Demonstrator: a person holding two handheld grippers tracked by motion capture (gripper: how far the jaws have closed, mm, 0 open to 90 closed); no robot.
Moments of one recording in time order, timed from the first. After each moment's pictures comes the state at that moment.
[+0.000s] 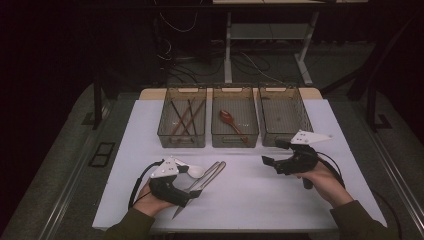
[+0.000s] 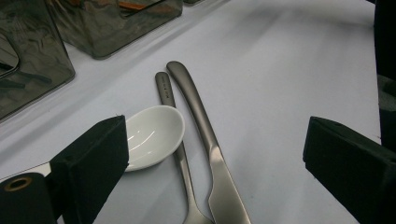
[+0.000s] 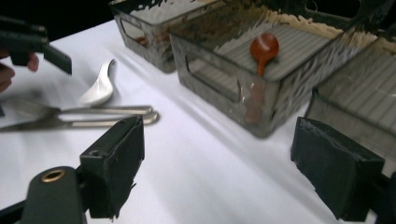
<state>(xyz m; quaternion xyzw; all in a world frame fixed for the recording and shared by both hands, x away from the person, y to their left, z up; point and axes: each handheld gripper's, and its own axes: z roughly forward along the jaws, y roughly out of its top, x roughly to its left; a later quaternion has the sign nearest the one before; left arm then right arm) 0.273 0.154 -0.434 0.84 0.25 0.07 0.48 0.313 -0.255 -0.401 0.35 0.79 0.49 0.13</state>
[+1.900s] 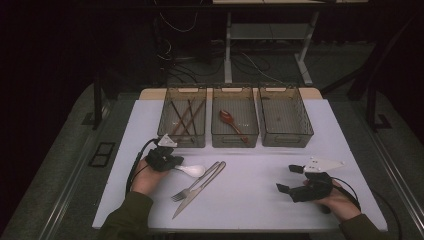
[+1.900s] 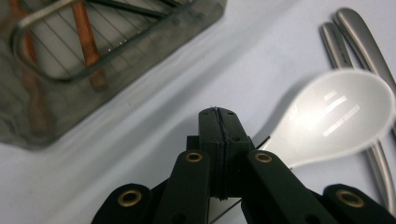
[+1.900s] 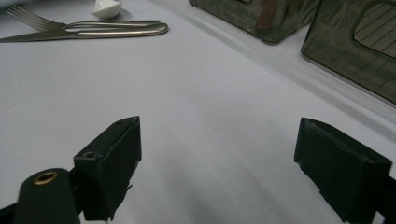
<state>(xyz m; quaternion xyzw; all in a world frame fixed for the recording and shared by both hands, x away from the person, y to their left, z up) 0.348 0.177 -0.438 0.87 0.35 0.10 0.32 0.268 -0.290 -0.442 0.34 0.82 0.45 0.11</state>
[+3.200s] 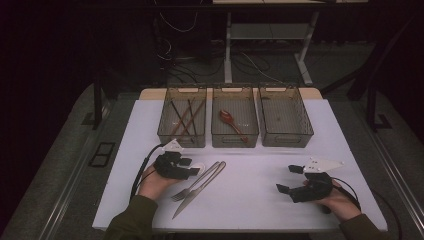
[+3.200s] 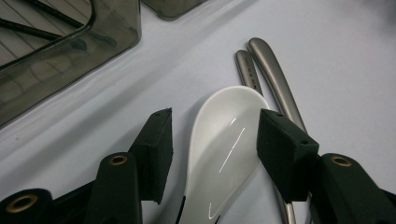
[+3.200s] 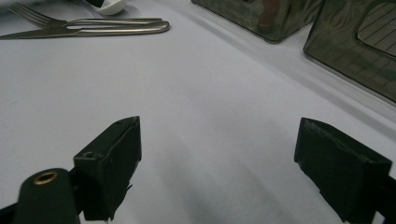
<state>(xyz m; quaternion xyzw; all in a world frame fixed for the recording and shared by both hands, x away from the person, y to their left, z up) 0.336 0.151 -0.443 0.86 0.33 0.04 0.39 0.268 -0.289 -0.442 0.33 0.82 0.45 0.11</state>
